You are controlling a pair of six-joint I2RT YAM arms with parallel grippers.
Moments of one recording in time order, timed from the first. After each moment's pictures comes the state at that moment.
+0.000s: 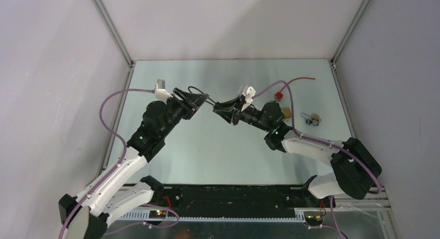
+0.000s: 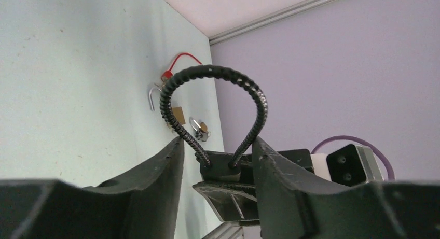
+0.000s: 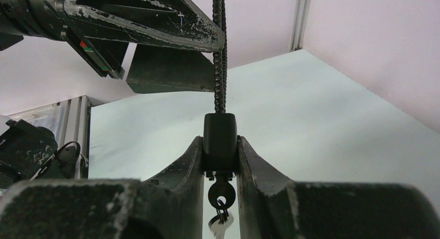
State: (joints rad) left arm -0.55 0.88 0.76 0.02 -0.03 -1.12; right arm 0.78 1.39 0.75 0.84 -0.38 0.11
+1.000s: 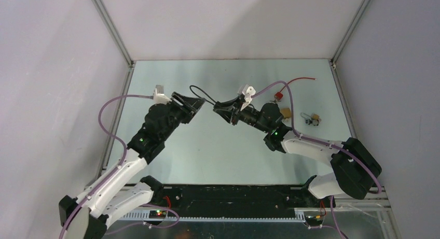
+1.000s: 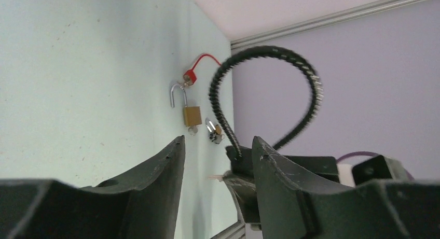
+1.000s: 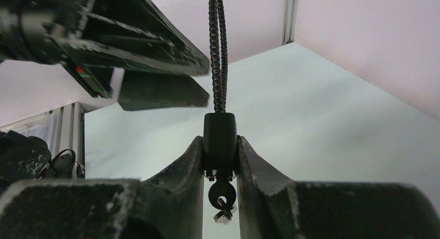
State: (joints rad) left arm -0.55 0.82 0.72 -0.05 -0.10 -1.17; right arm 0.80 1.39 0.75 0.83 -0.31 0.13
